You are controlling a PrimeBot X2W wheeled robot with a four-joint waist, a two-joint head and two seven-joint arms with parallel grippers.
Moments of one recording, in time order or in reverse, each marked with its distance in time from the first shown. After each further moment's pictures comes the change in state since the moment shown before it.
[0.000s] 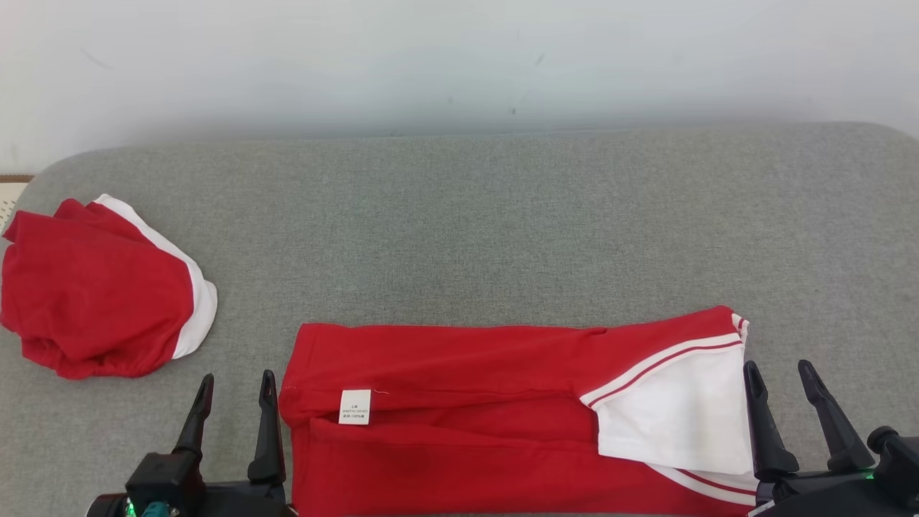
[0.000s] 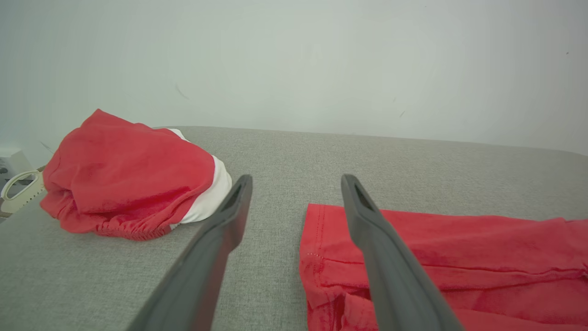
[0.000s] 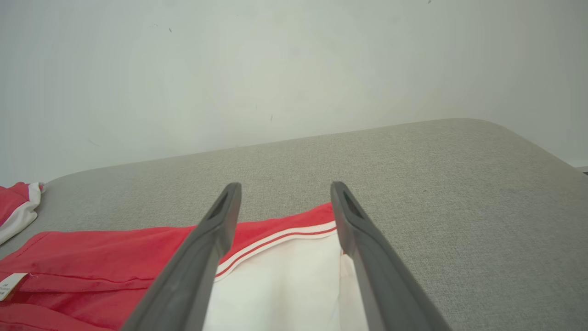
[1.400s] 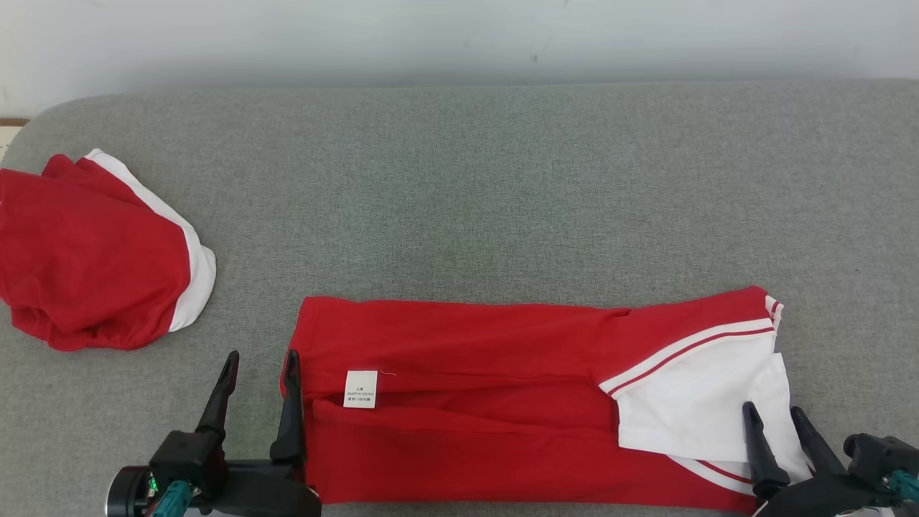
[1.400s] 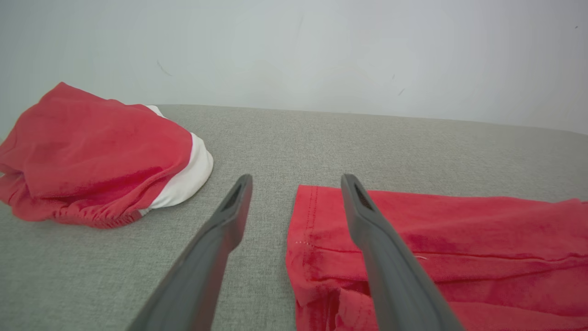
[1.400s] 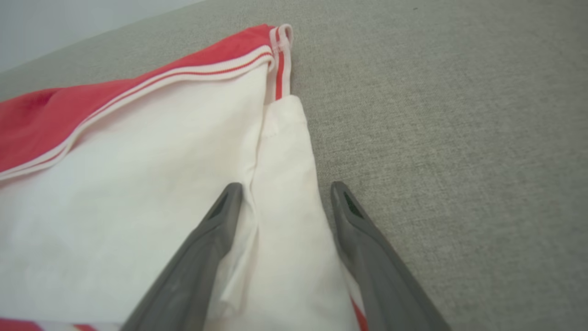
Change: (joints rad) left arm -0.054 -0.044 -0.009 0.034 0.037 -0.041 0.000; right arm -0.171 -0.072 0.082 0.528 0.116 0.000 -0.079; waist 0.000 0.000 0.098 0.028
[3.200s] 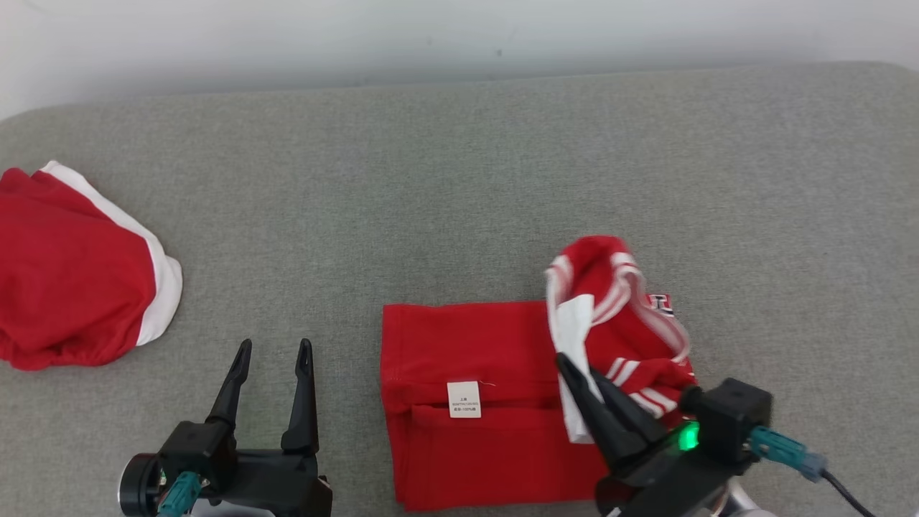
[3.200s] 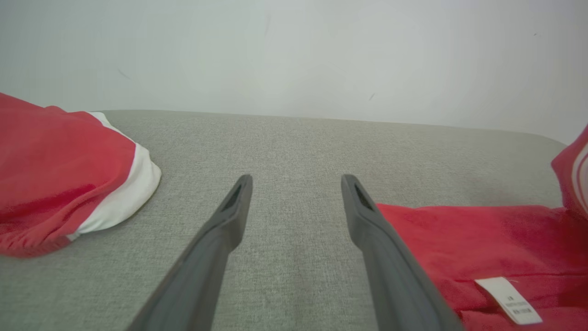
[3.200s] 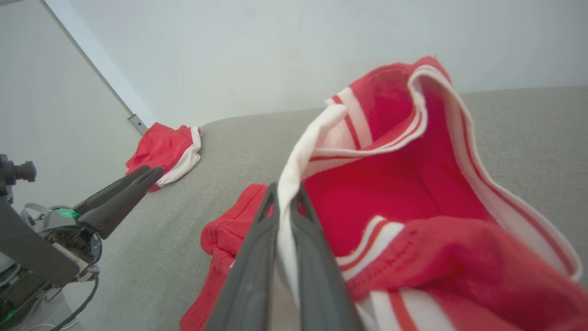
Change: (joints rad) left arm -0.018 -0.031 0.012 0.003 0.016 -0.030 0.000; right arm 0.003 0.030 0.349 -0.633 0.013 0.001 0.258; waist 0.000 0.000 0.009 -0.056
